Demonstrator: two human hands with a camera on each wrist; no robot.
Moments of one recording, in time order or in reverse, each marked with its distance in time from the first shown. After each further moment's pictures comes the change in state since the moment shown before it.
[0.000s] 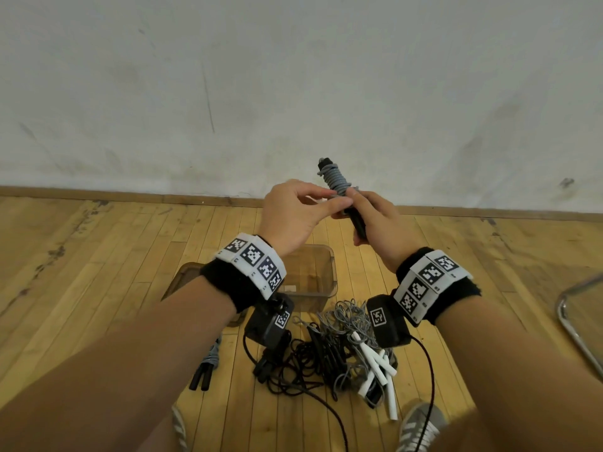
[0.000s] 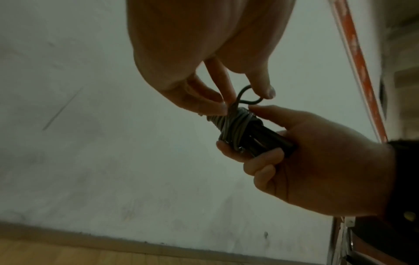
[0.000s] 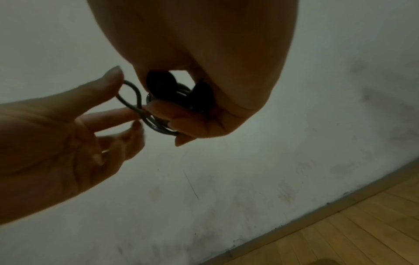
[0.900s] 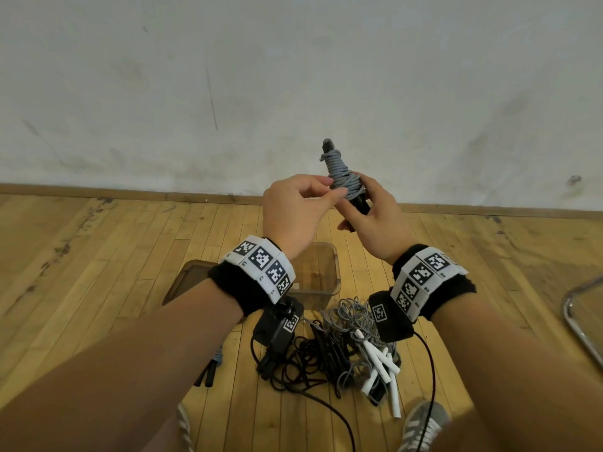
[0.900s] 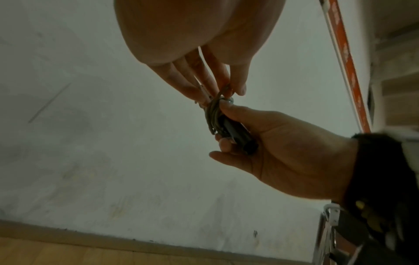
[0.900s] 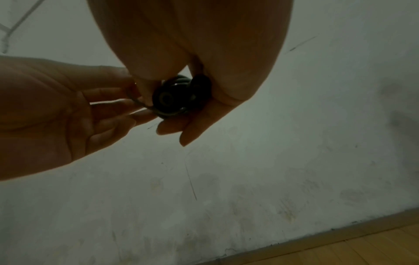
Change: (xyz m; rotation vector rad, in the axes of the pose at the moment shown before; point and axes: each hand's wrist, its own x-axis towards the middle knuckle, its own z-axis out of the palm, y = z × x) left_hand -0.003 0.001 0.006 0.019 0.160 0.089; right_hand 0.000 -0.002 0.008 -0.206 -0.026 -0.239
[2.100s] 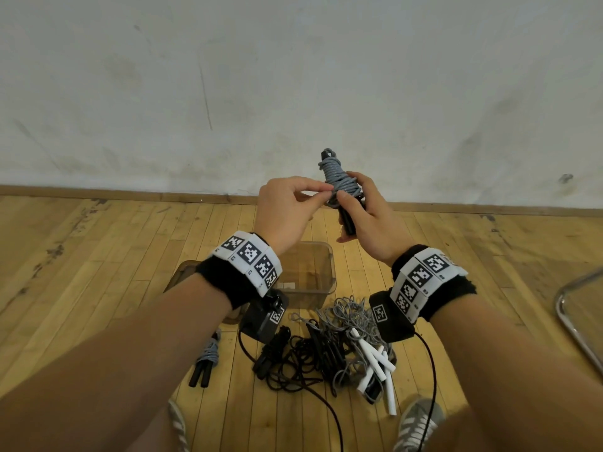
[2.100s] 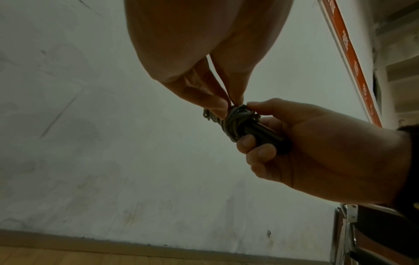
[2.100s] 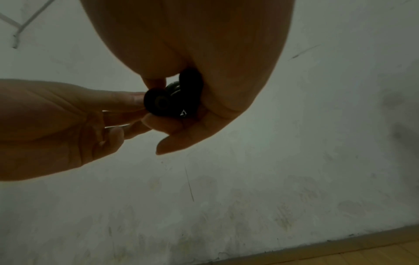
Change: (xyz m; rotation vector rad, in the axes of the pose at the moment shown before) left_hand 0.007 -0.005 -0.005 0.079 -0.109 0.025; right_hand -0.005 0.000 -0.006 -0.016 -0.053 0.127
